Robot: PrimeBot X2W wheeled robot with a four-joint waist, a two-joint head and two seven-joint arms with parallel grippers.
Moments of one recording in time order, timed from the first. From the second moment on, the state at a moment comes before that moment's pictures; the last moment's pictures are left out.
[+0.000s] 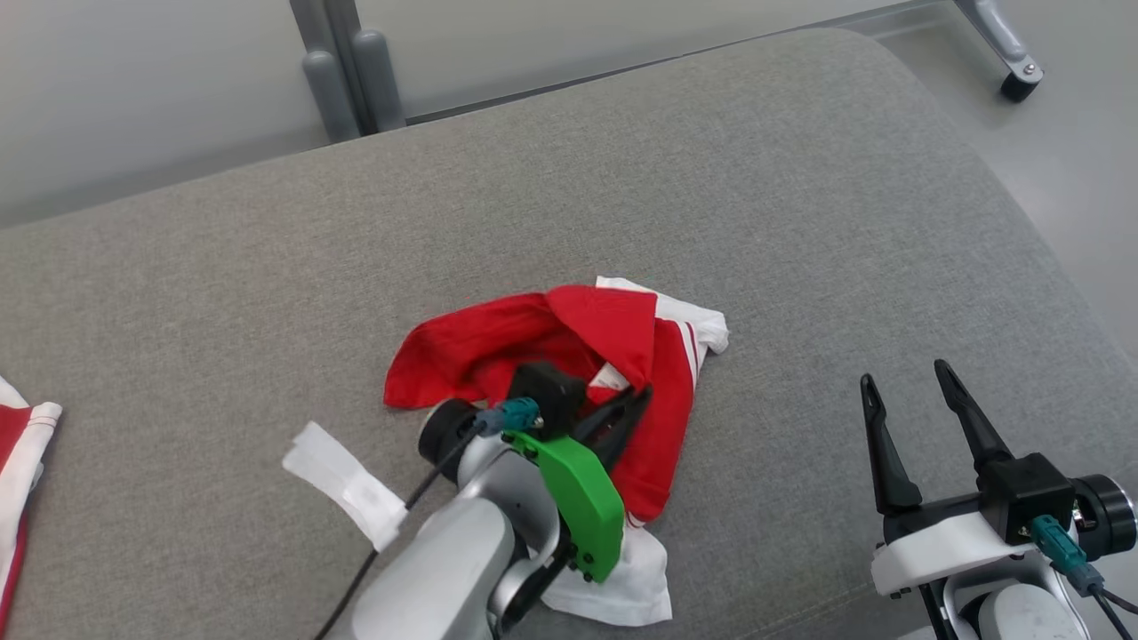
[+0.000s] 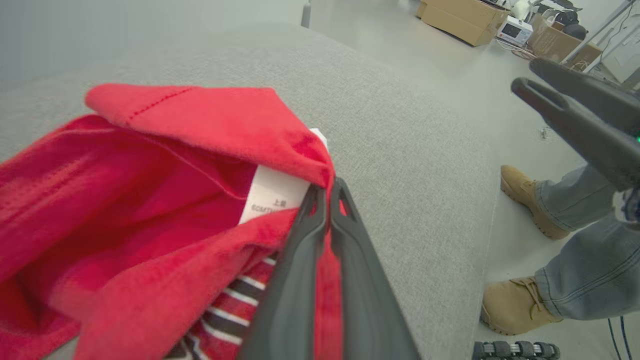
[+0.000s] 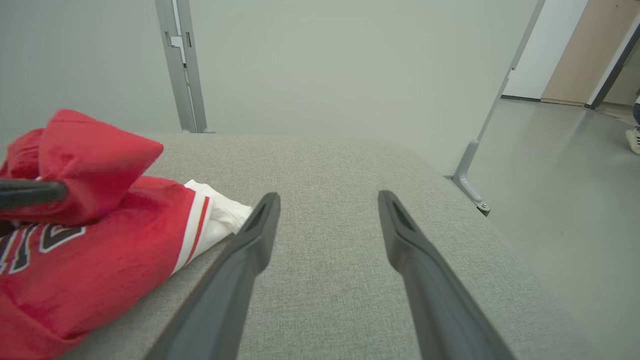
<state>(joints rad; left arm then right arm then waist) -0.50 0.06 -0.76 0.43 -0.55 -0.12 0.06 -0.02 -0.06 -0.03 0.07 -0.04 0.13 -0.26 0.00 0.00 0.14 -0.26</state>
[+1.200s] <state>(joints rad) -0.58 0.11 -0.84 0.27 -0.66 -0.06 0.12 -0.04 -0.05 -0.01 0.08 -0.02 0.13 -0.26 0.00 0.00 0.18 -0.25</state>
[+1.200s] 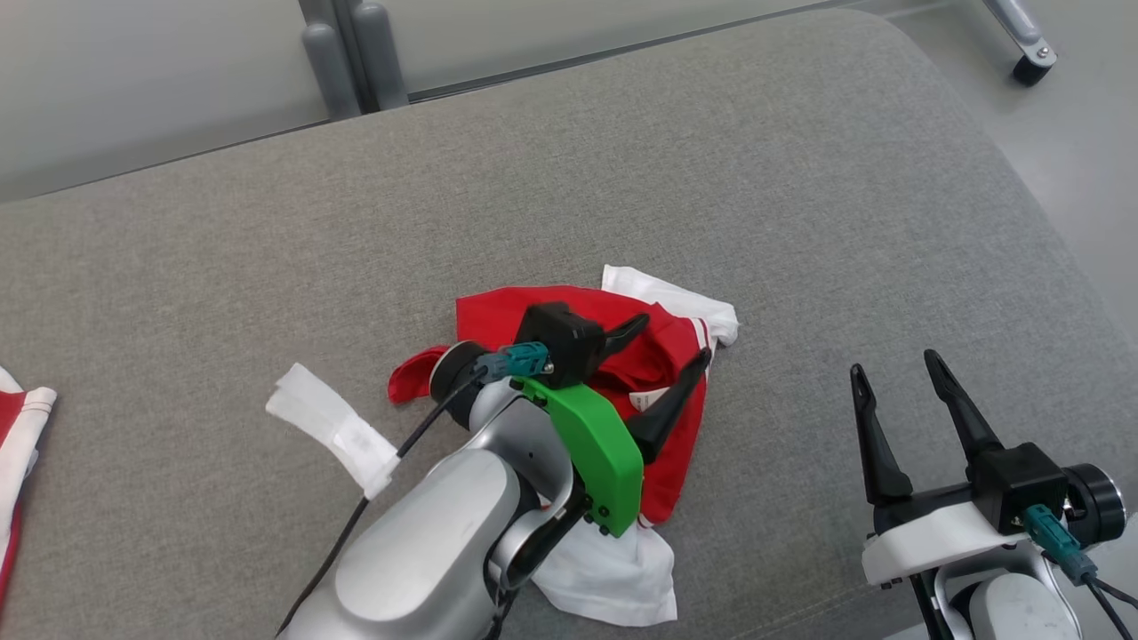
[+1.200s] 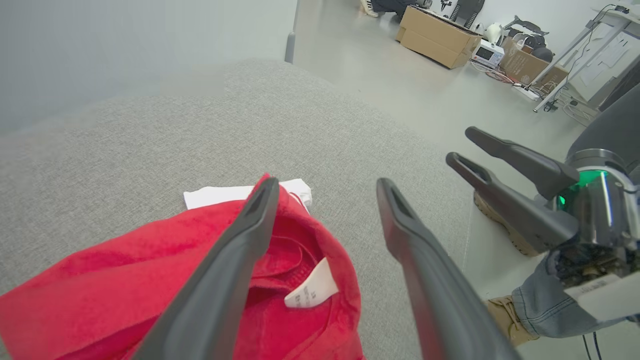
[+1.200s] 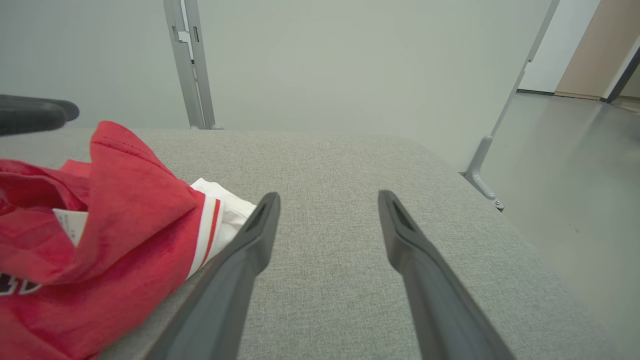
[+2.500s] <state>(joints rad) -0.64 0.30 -0.63 0.12 -0.78 0.06 0.12 0.00 -0.05 -0.03 0.09 -0.01 0.13 -0.26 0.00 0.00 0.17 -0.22</state>
